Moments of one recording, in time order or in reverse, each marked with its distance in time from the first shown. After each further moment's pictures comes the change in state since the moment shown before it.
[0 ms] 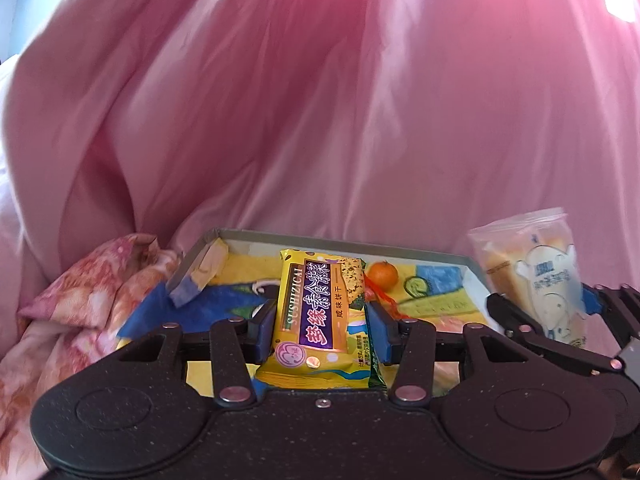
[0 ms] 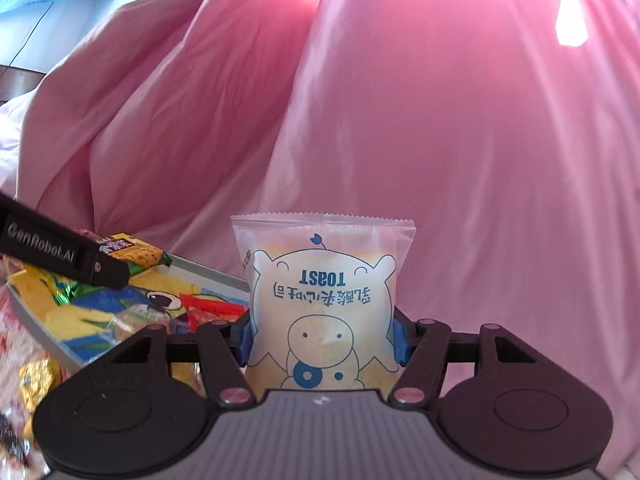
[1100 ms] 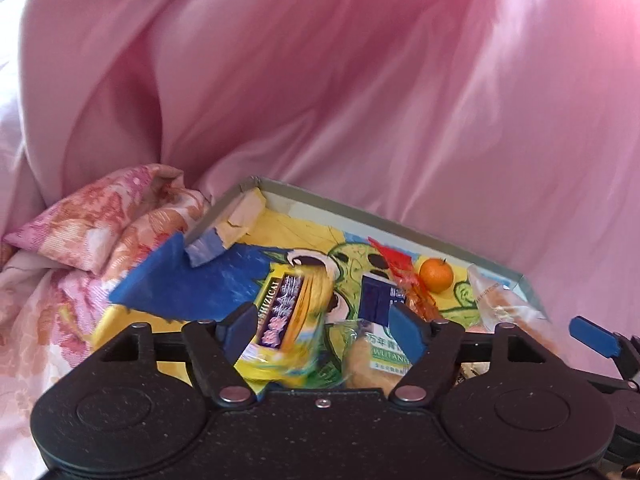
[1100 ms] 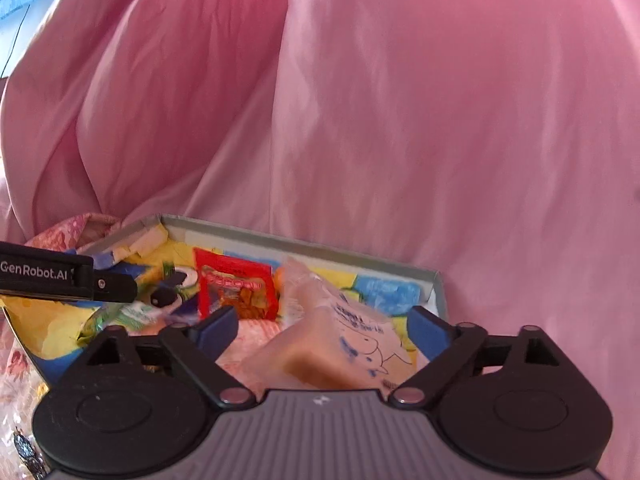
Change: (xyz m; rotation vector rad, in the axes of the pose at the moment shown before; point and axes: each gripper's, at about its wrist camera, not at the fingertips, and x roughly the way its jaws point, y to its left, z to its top) left arm 0.041 0.041 -0.002 -0.233 0.106 0.050; right arm 0.064 -0.015 0.005 0.113 0.203 0.153
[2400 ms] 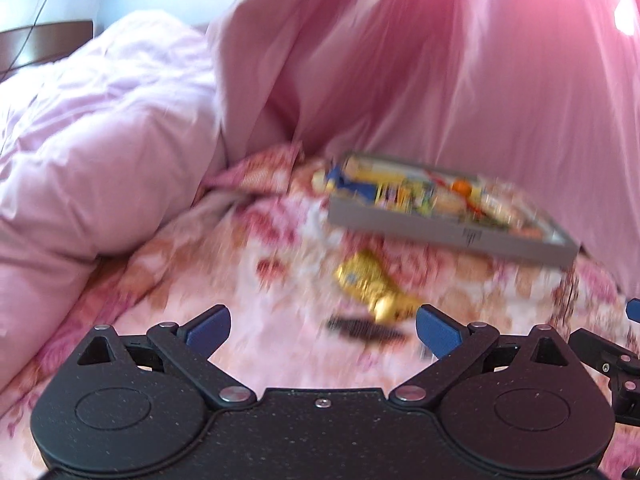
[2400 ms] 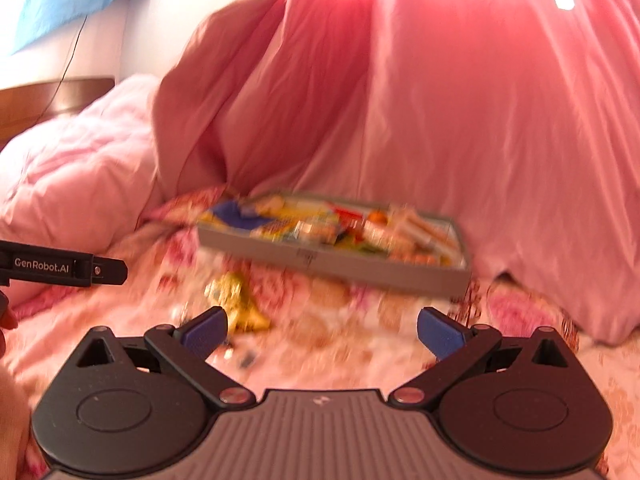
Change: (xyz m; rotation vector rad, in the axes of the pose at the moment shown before) left arm -0.214 0.093 -0.130 0.143 -0.042 0.085; right arm -0.225 0.115 -0.098 -0.012 -0.025 0.029
